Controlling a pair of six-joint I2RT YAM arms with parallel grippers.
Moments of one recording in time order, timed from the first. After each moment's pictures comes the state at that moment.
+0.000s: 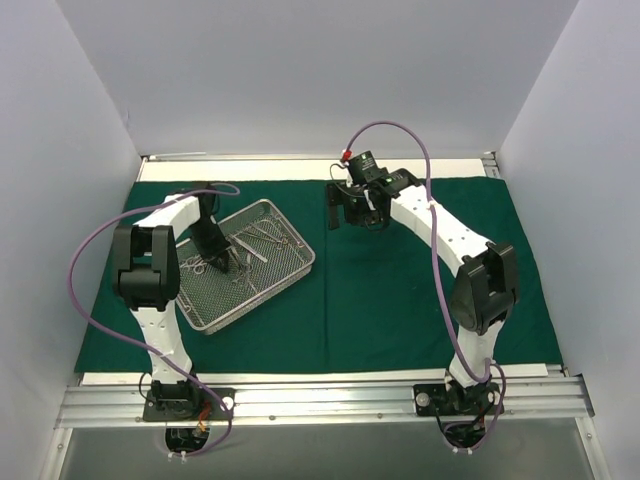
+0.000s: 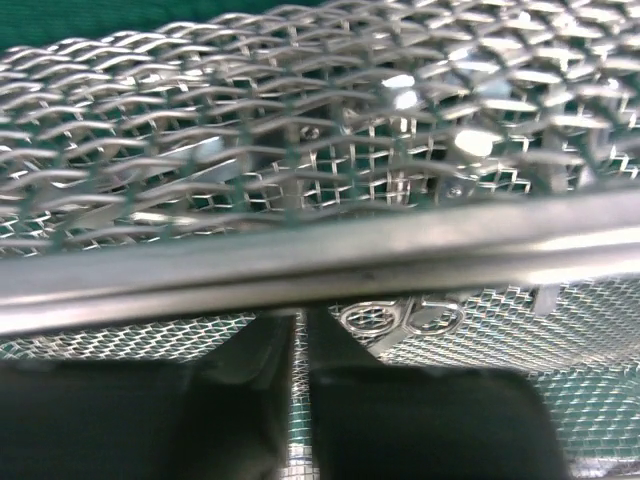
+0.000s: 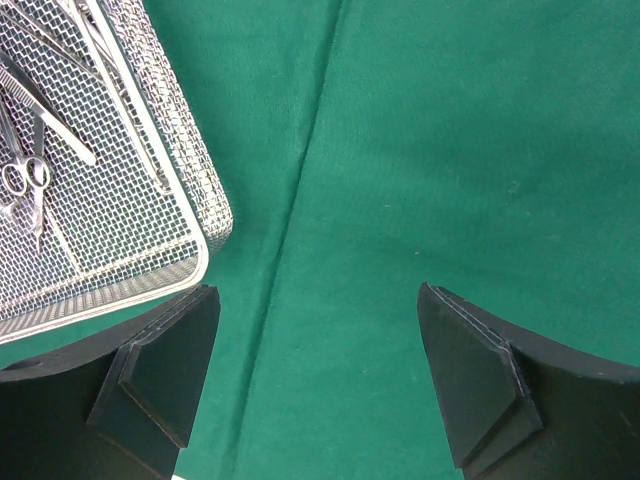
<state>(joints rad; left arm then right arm) -0.07 2.03 1.46 -0.96 0.06 -0.58 0.52 1.84 1.65 -0.78 -0.02 0.34</state>
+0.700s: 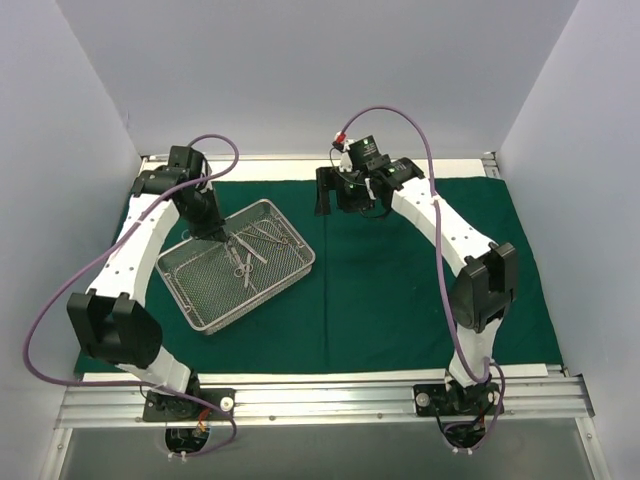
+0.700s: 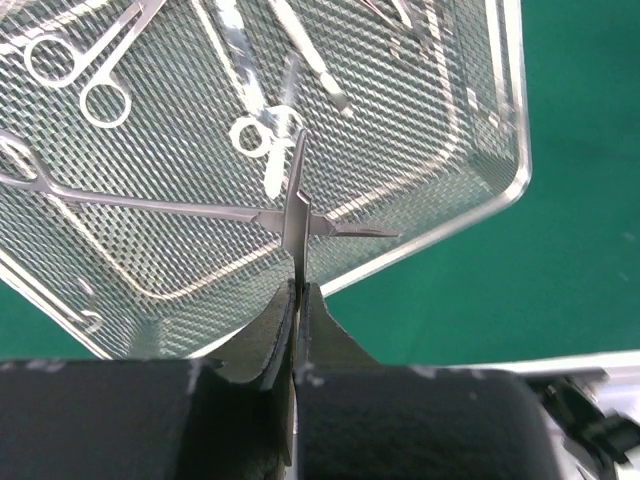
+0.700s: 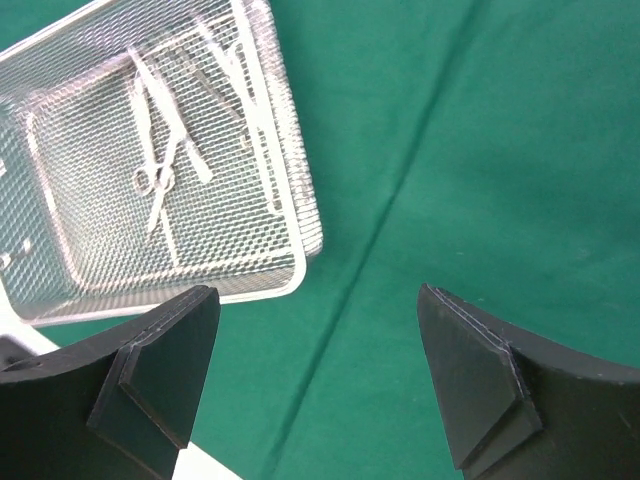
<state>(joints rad) -0.16 1.60 1.61 -1.16 0.09 -0.45 0.52 1.86 1.79 -0.77 -0.17 0.33</state>
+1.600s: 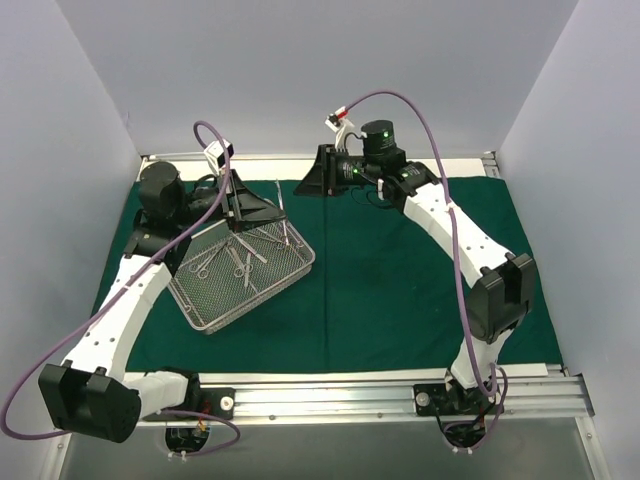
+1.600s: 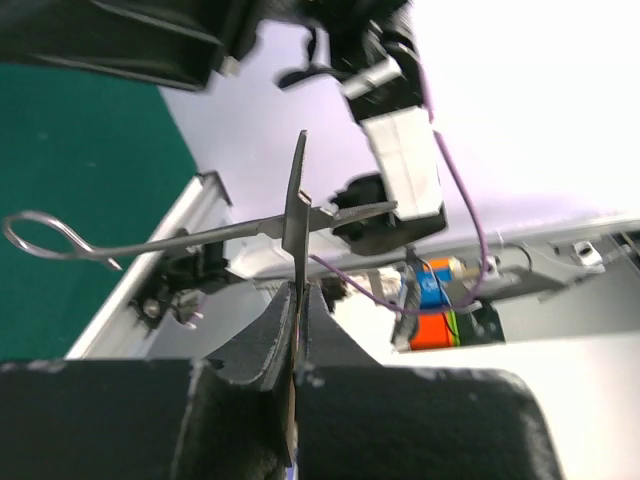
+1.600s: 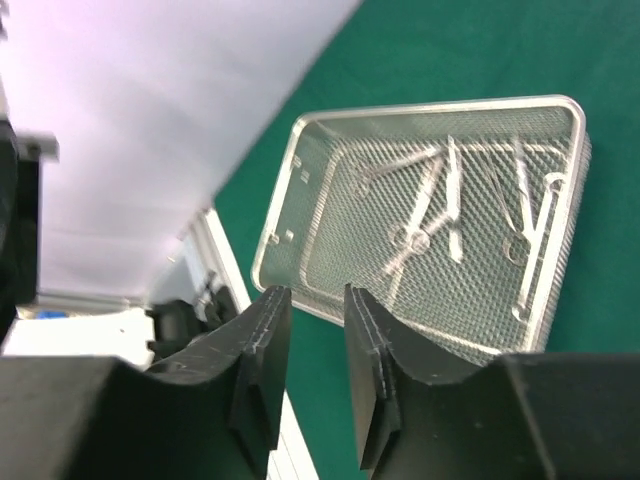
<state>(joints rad) -0.22 1.20 1.16 0.00 1.07 -1.25 0.51 1.76 1.69 -0.35 -0.71 0.44</state>
